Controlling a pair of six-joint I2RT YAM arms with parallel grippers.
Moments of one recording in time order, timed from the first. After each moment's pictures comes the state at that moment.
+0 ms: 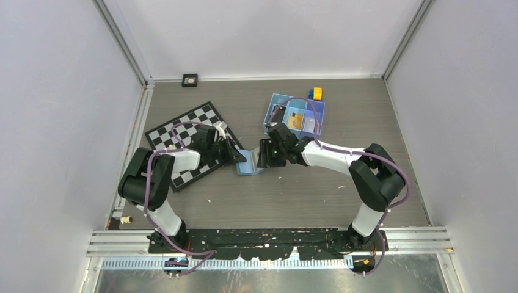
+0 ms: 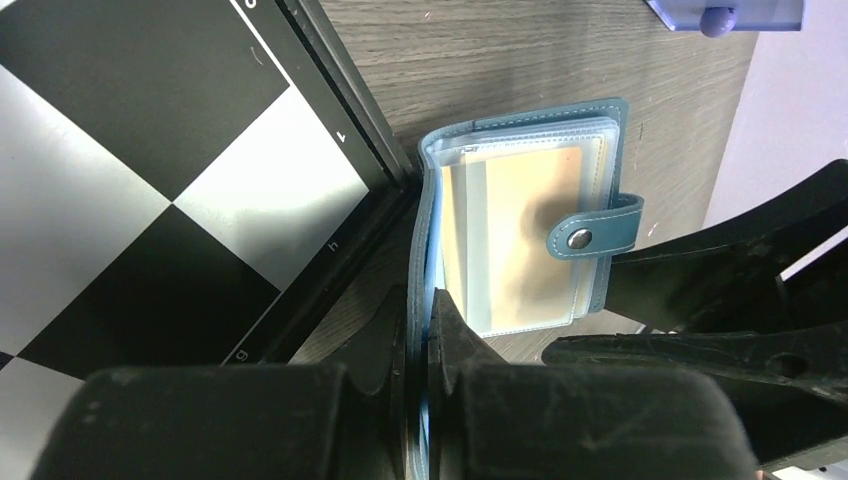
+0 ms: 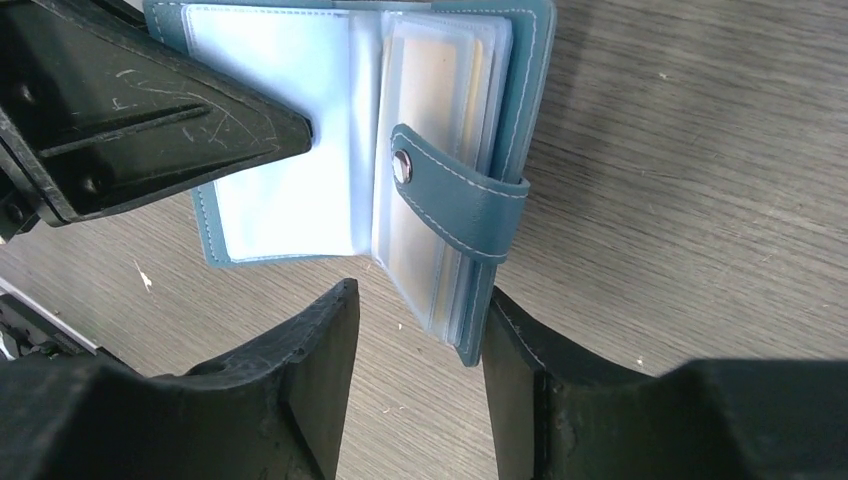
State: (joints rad) left arm -0.31 1.68 0.72 0.19 0.54 -0.70; right arm 0.75 1.72 1.05 -0.21 -0.10 0.60
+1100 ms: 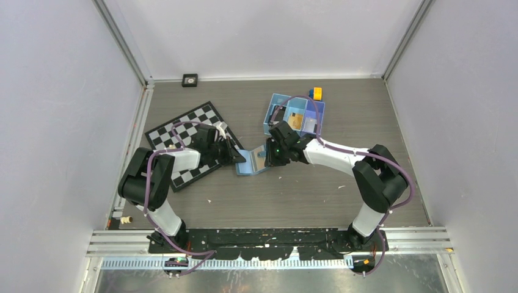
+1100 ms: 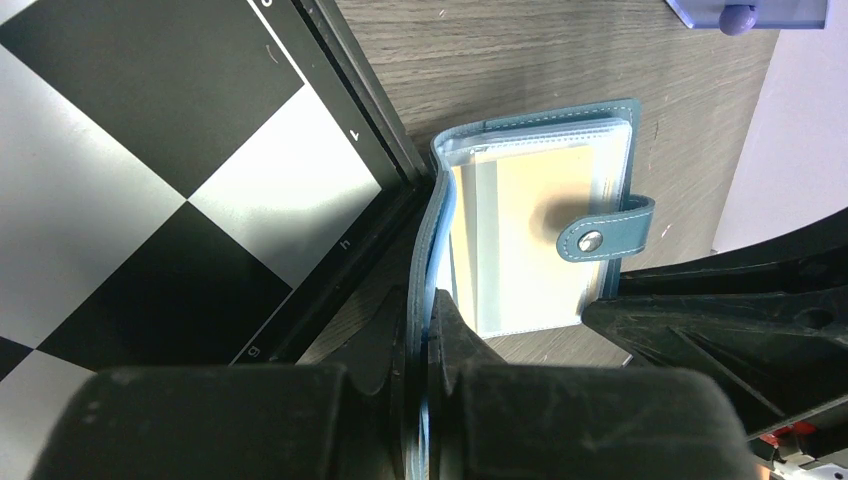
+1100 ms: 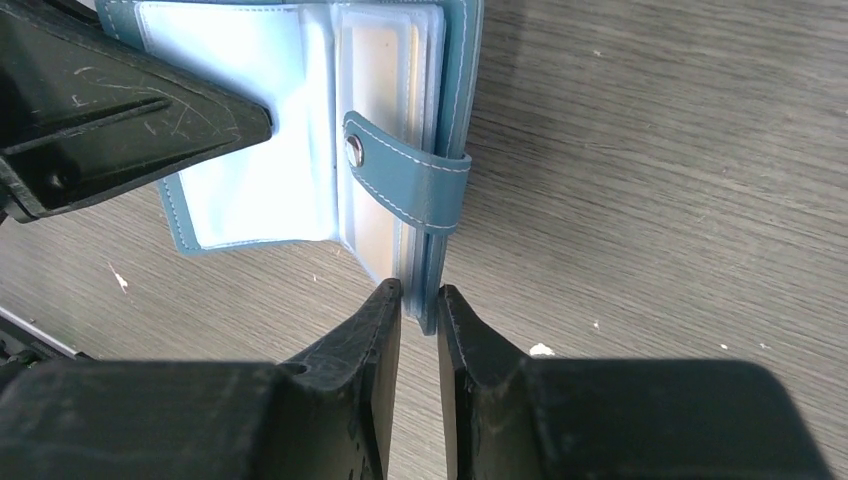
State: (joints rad) left arm -0.32 1.68 0.73 0.15 0.52 -0.67; right arm 0.73 1.71 1.08 -0.31 -0.07 0.60
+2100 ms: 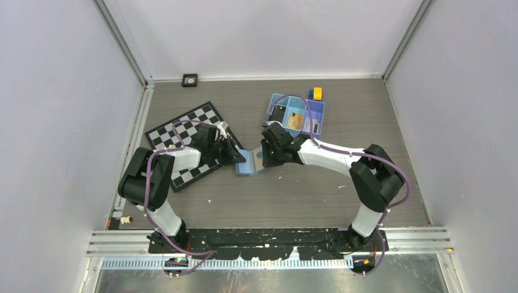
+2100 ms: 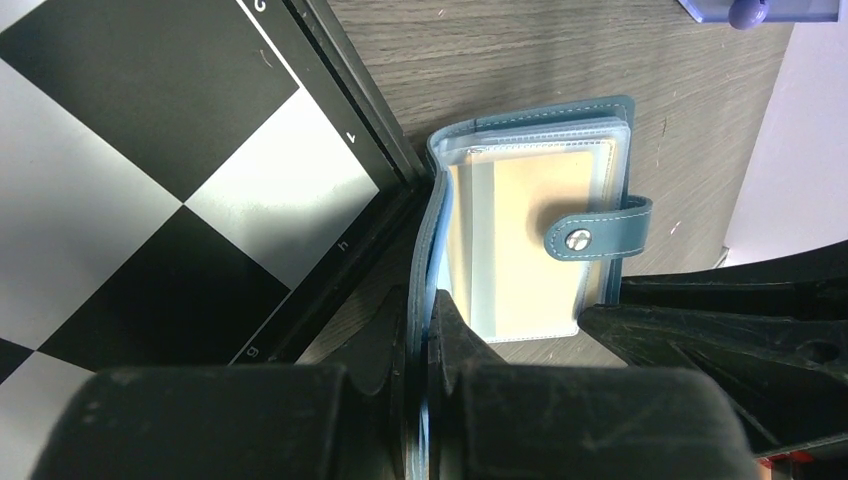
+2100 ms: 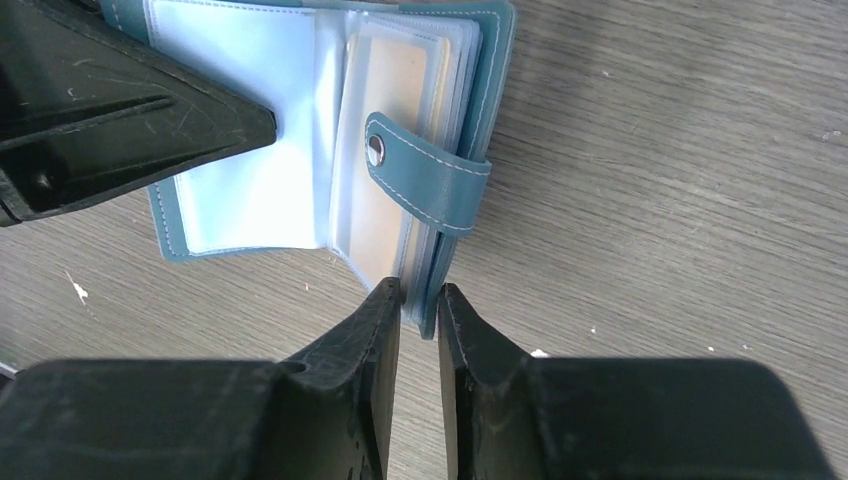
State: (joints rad) left arm -0.33 1.68 0.75 0.12 0.51 -0.65; right arm 0.79 1.73 1.14 -0.36 0.03 0.55
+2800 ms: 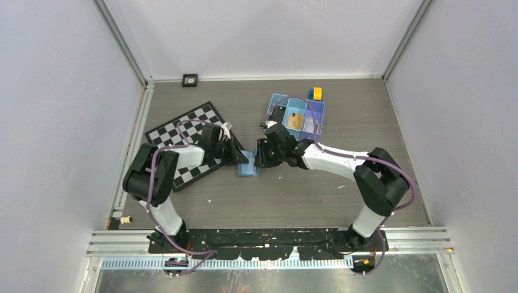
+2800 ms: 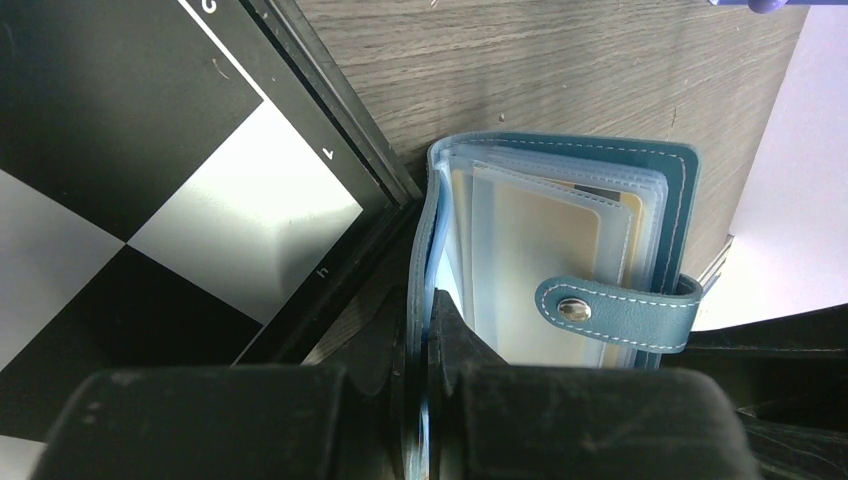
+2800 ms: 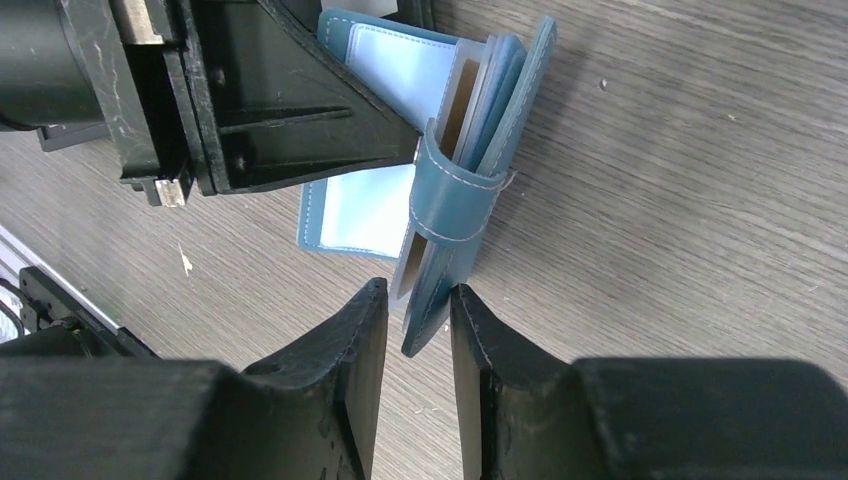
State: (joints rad) left arm -0.35 1.73 0.79 0.10 0.52 -0.65; right arm 0.80 1.68 1.04 -0.16 -0.10 0.56
